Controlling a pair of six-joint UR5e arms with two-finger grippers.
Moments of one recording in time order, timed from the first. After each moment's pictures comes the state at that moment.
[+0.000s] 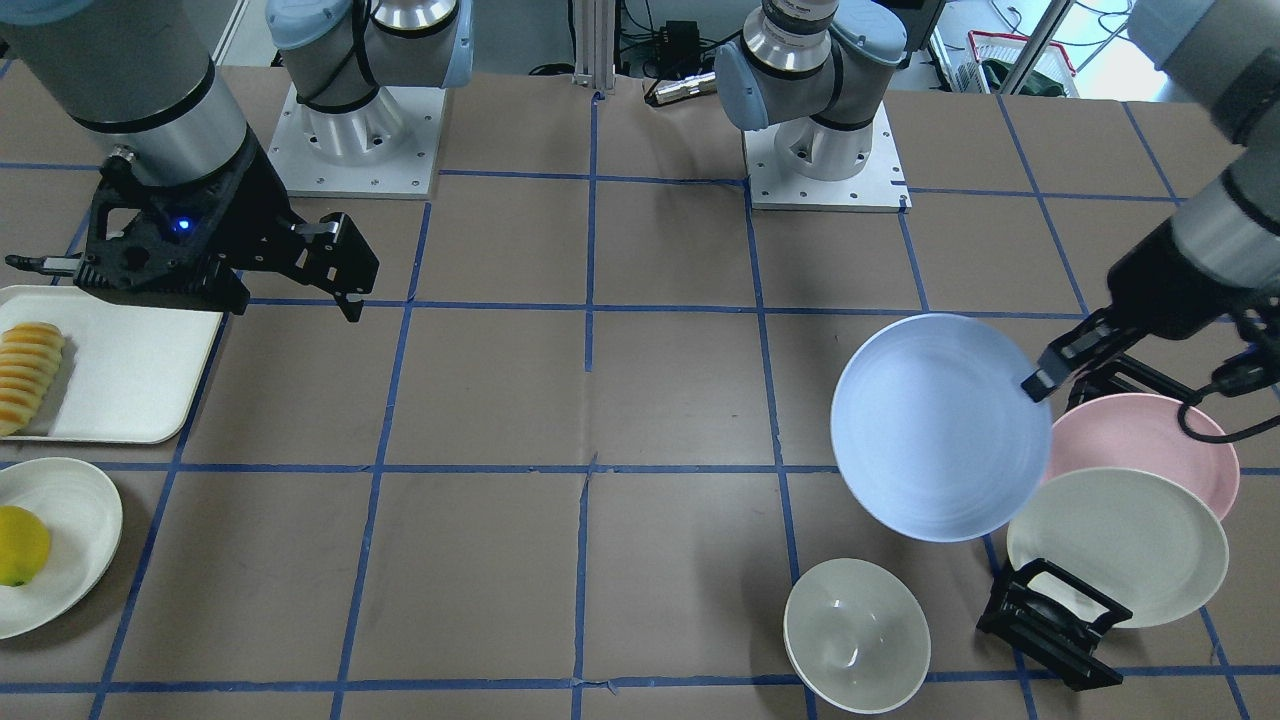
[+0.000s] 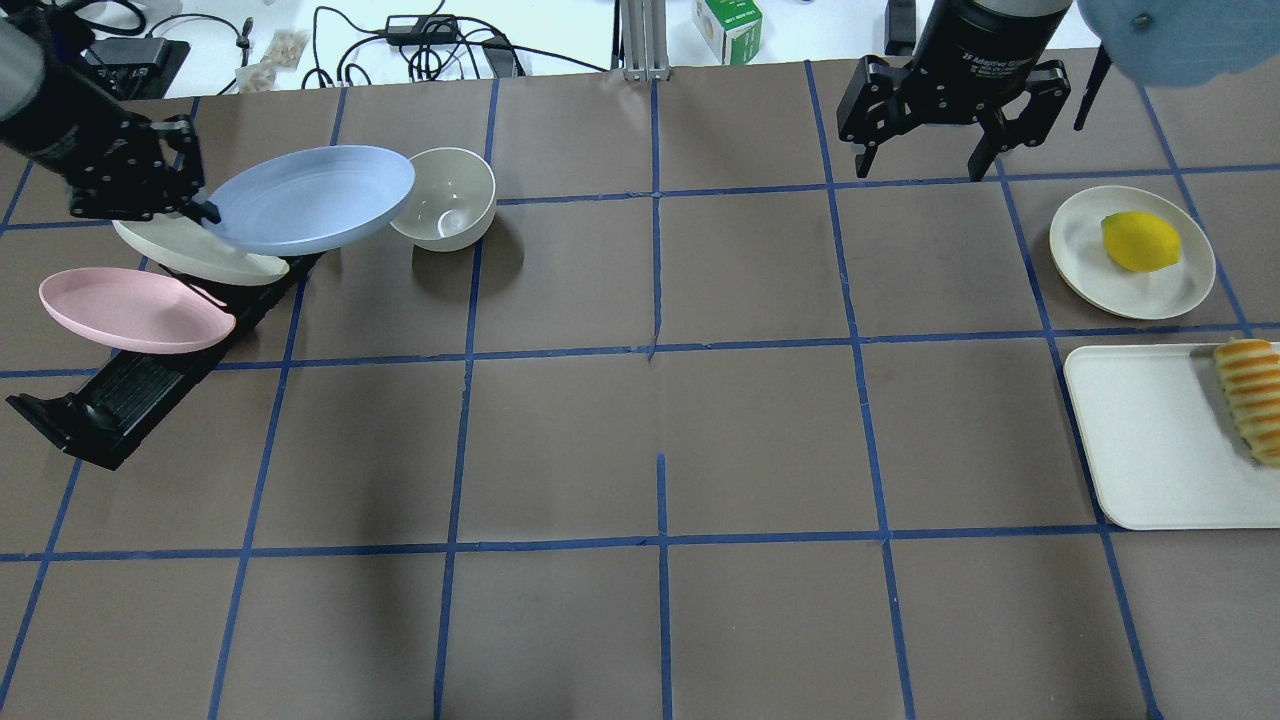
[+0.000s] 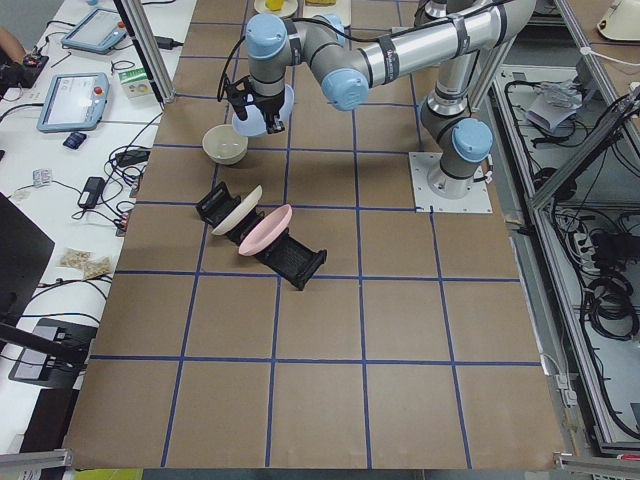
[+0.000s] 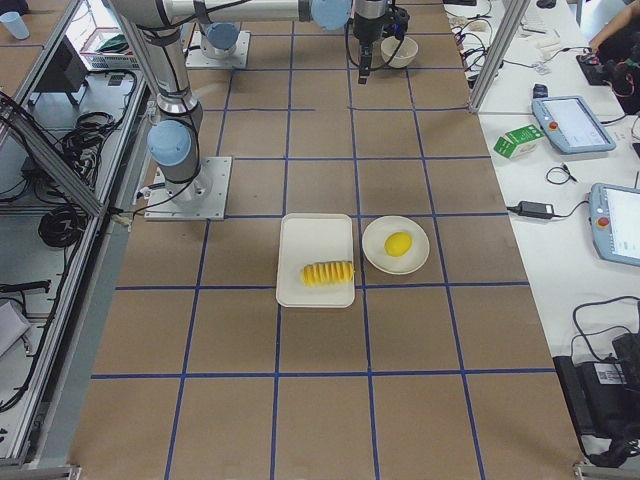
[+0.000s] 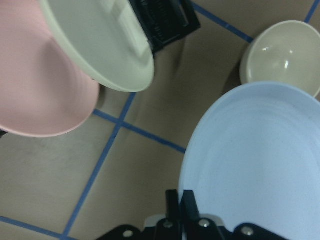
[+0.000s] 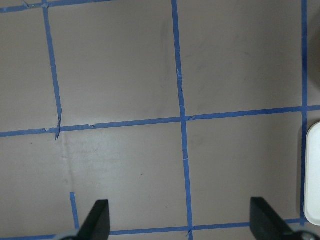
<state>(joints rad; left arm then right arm) -1.24 -1.72 -1.59 -1.36 1.35 -0.15 1.58 -1.44 1.42 -1.56 -1.54 0.09</state>
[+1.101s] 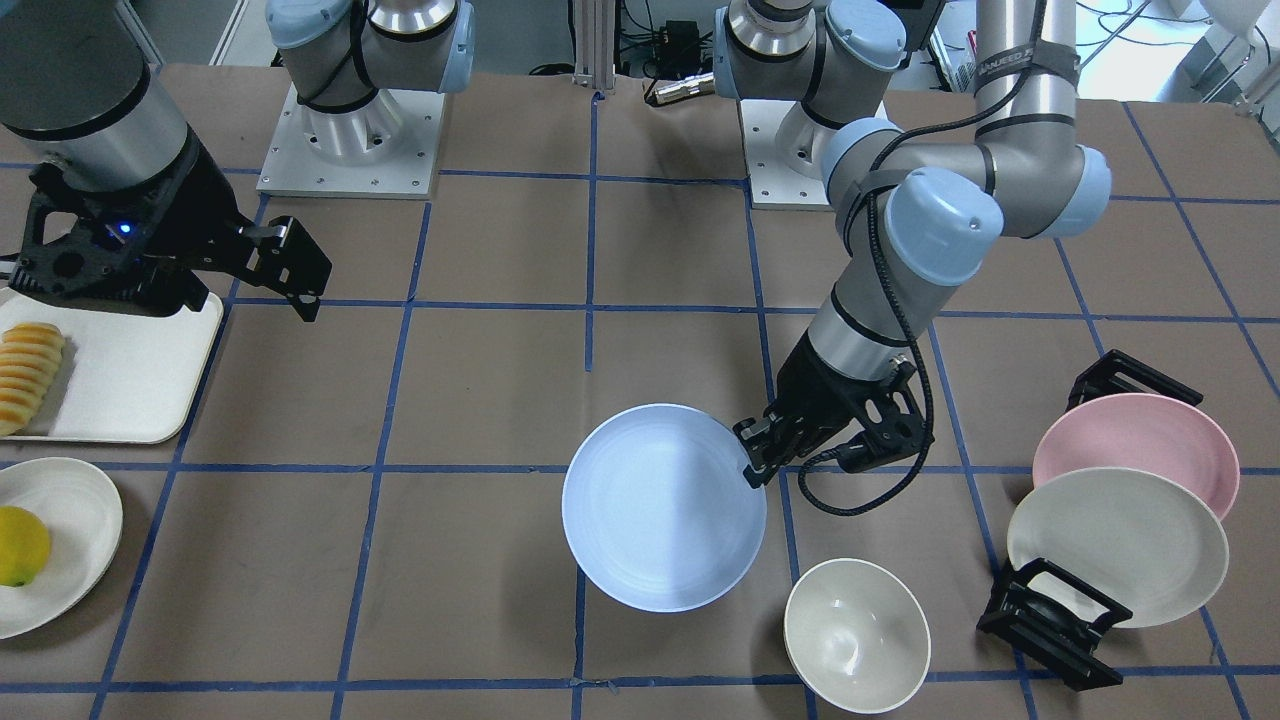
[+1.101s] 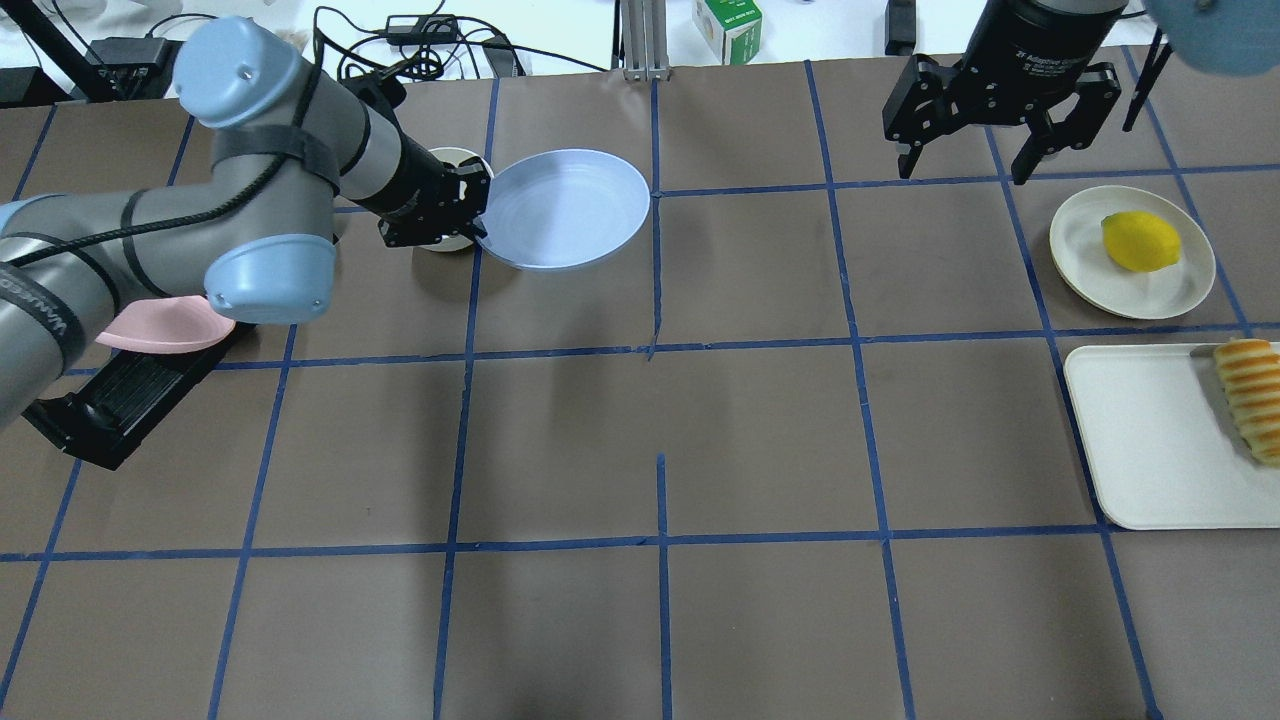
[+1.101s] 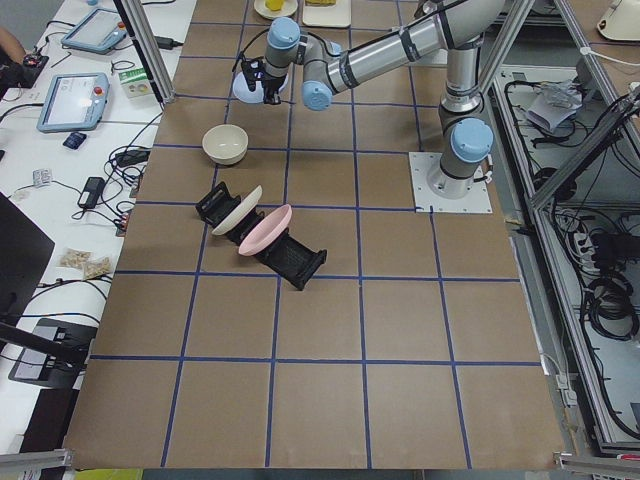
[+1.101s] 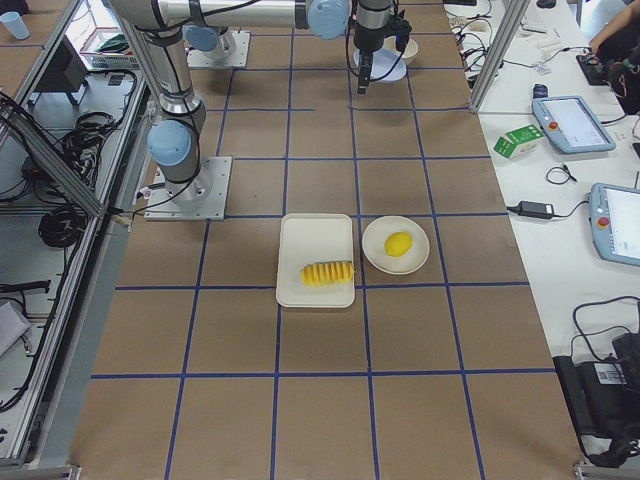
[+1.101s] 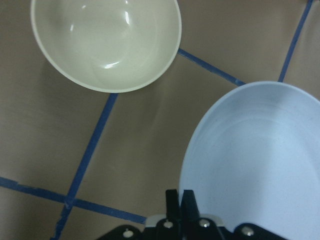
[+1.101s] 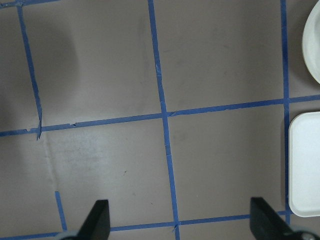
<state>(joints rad) -1.61 -1.88 -1.85 -0.70 1.32 -0.48 1.52 -1.45 1.44 -1.53 -1.54 0.06</state>
